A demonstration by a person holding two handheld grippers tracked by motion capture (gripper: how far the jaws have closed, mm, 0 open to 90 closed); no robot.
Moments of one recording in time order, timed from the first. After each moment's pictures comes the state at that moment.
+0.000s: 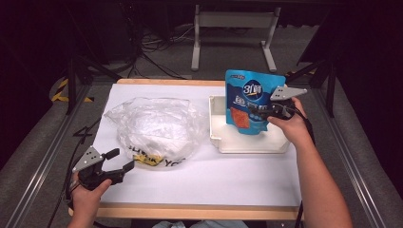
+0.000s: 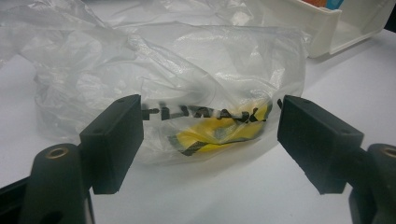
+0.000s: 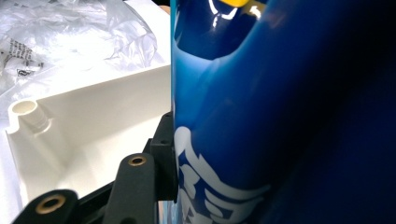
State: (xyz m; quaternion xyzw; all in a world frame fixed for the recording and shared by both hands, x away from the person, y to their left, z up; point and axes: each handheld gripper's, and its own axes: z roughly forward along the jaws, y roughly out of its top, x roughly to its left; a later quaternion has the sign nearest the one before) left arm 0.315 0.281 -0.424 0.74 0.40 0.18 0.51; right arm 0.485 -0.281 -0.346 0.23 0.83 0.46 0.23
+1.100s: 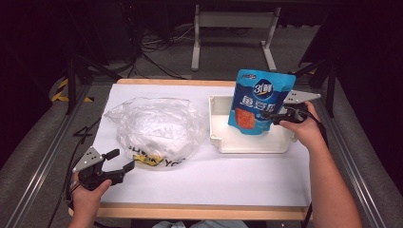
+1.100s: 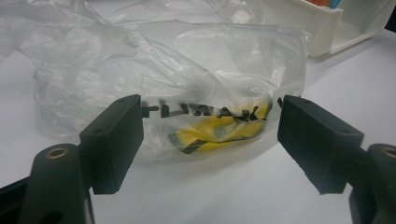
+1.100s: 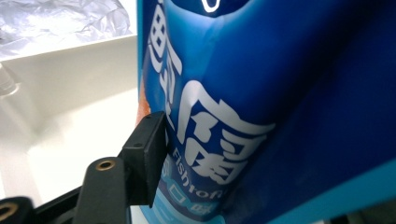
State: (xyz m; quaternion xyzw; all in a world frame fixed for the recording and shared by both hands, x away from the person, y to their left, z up) left arm 0.315 0.281 -0.426 0.74 0.40 0.18 0.51; right arm 0.479 -0.322 -0.356 0.26 0.82 0.45 0.25
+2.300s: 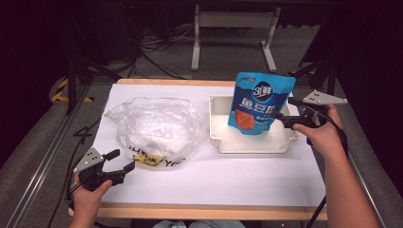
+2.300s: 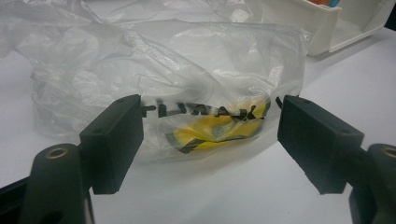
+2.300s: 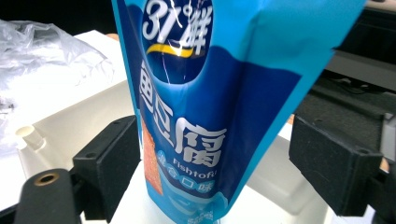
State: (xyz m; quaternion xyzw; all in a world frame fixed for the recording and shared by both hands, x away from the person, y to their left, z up) left arm 0.314 0.279 -0.425 0.74 0.40 0.18 0.51; right arm 0.425 -0.333 -0.317 0.36 0.75 0.48 0.28
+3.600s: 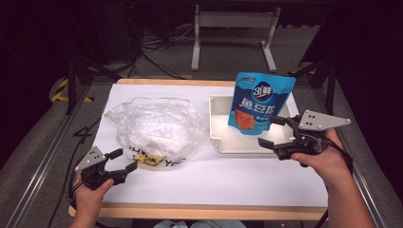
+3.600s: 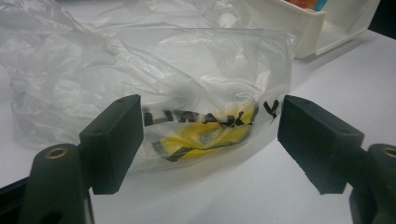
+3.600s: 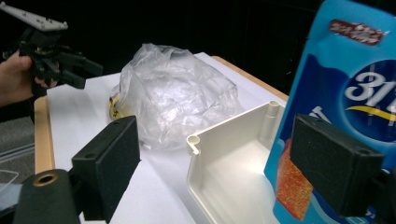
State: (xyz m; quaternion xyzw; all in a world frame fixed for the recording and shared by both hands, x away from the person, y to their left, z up) left arm 0.316 0.275 -0.423 0.75 0.39 0.16 0.52; right arm 0.340 -0.272 -0.289 0.23 0.79 0.54 0.19
